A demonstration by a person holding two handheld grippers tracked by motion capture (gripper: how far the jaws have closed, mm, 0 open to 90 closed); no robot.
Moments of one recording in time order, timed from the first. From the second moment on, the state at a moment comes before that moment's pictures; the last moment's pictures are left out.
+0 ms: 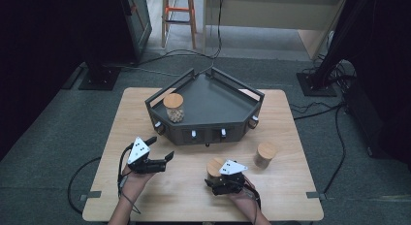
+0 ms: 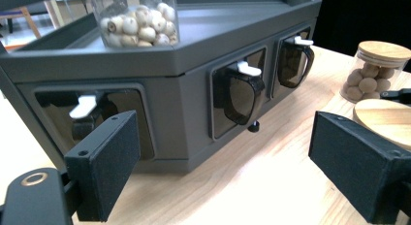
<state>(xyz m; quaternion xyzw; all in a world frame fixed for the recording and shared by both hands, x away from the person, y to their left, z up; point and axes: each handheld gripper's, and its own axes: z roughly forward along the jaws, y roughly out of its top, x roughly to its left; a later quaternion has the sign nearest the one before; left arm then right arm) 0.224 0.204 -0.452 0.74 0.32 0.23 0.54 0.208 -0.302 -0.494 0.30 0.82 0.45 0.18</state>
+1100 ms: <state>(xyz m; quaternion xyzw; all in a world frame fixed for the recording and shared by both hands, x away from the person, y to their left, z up) 0.206 0.208 -0.470 0.74 0.32 0.23 0.54 0.208 -0.303 -0.494 0.29 0.82 0.45 0.18</state>
